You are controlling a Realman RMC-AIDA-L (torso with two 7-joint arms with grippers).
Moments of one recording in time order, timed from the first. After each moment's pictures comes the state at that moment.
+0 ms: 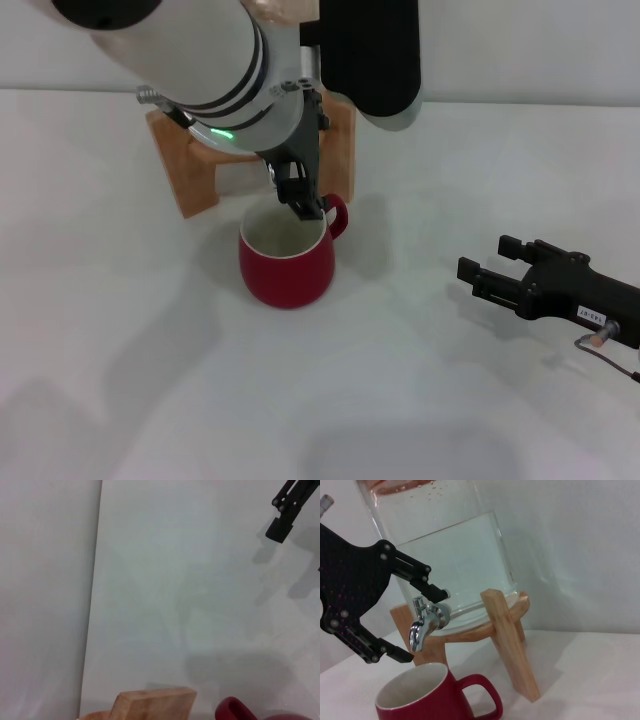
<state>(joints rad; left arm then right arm) -0.83 -2.09 1.71 1.52 -0.35 -1.48 0.88 0.16 1.84 1.10 1.00 -0.57 0.64 -1.91</state>
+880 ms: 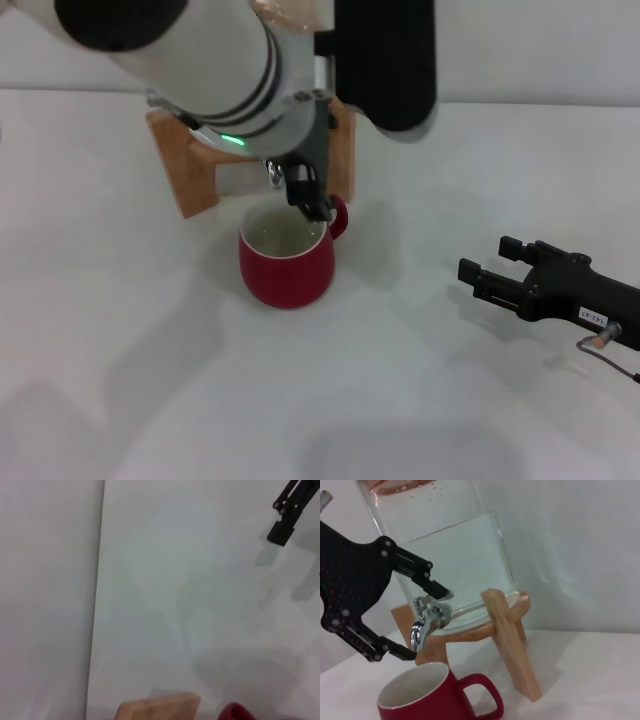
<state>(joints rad) -0.82 -2.09 1.76 1.56 -0.33 -1.47 0.86 0.15 1.84 1.10 1.00 -0.57 0.65 -1.91</state>
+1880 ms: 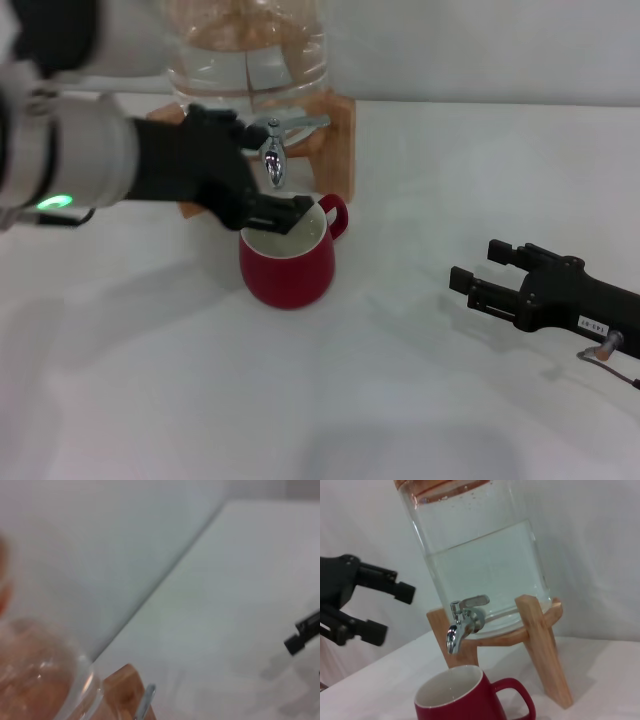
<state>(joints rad) -0.30 -2.08 1.42 1.83 -0.85 -1.36 0.87 0.15 1.84 1.13 0.99 -0.61 0.75 -1.91</state>
